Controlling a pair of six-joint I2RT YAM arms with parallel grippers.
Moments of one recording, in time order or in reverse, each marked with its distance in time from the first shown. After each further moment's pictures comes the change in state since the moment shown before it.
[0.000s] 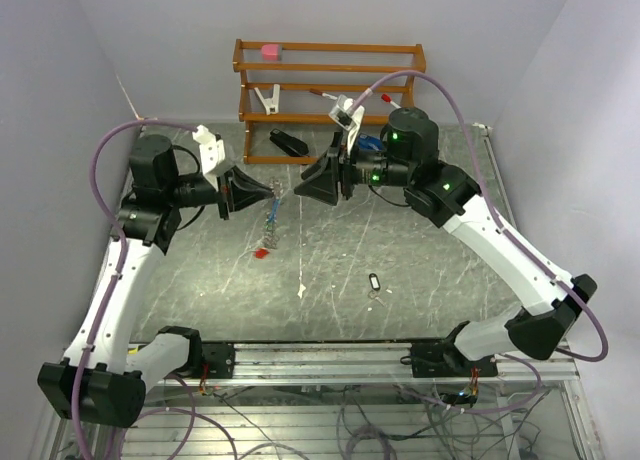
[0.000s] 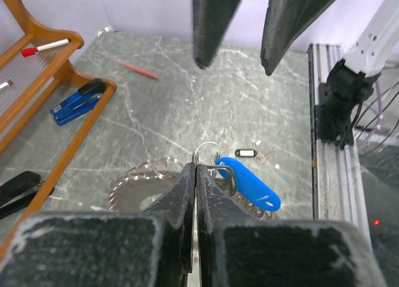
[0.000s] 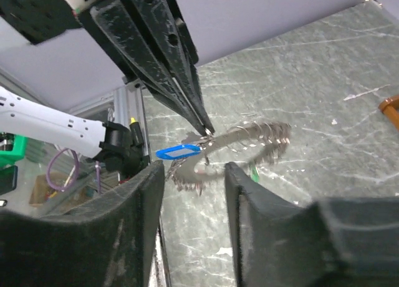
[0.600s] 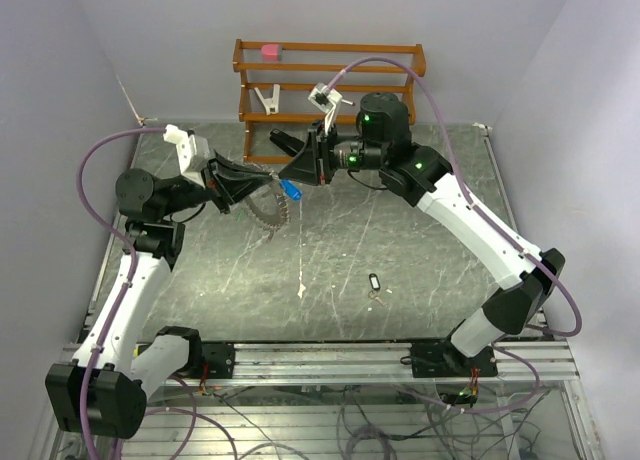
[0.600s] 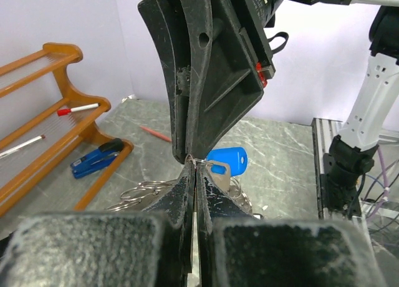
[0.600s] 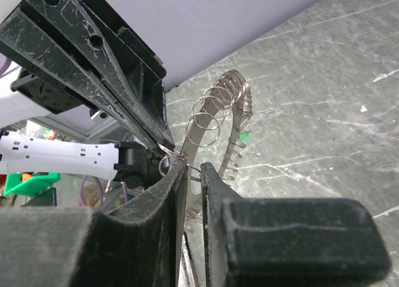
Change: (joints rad) left arm 0.029 -0.058 -0.276 0.934 -0.055 -0.686; right arm 0.000 0.176 0.161 -0.028 -0.005 0.147
